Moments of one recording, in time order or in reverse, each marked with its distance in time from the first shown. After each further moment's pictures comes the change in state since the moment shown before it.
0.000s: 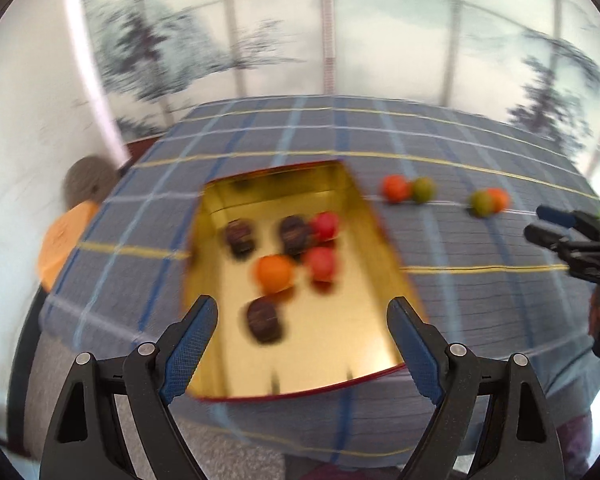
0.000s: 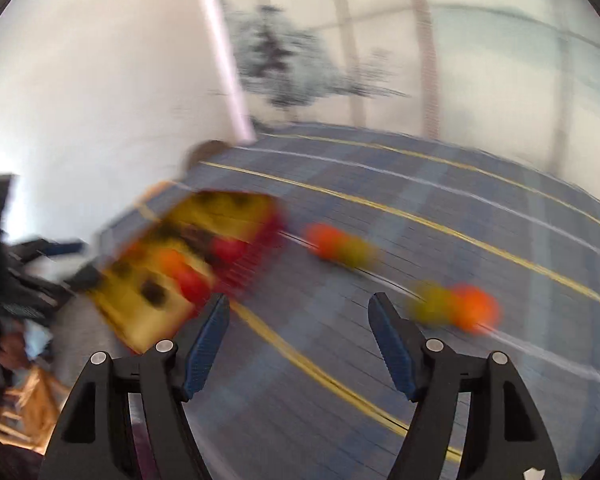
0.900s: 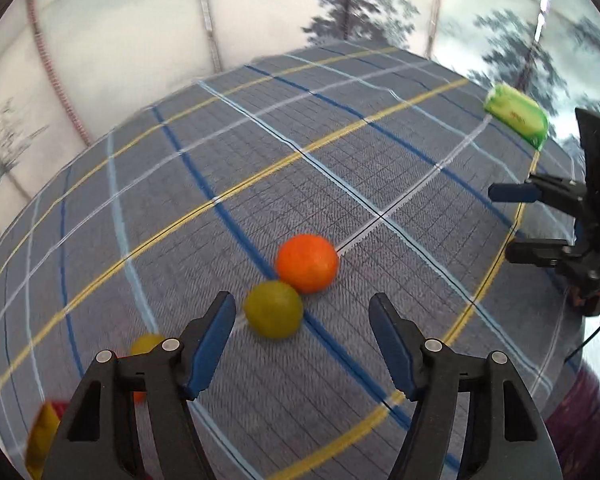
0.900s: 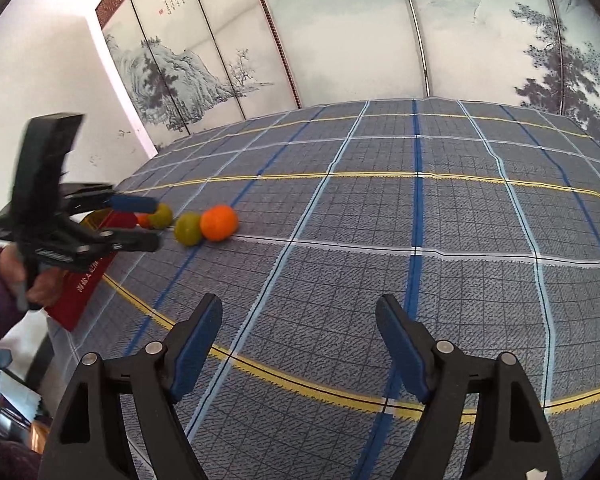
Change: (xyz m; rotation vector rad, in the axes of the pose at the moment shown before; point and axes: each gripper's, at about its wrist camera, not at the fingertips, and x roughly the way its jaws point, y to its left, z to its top) left arm 0.147 -0.222 0.116 0.608 0.140 -0.461; right arm -0.059 -0.147 -0.072 0.274 -0.037 -0.073
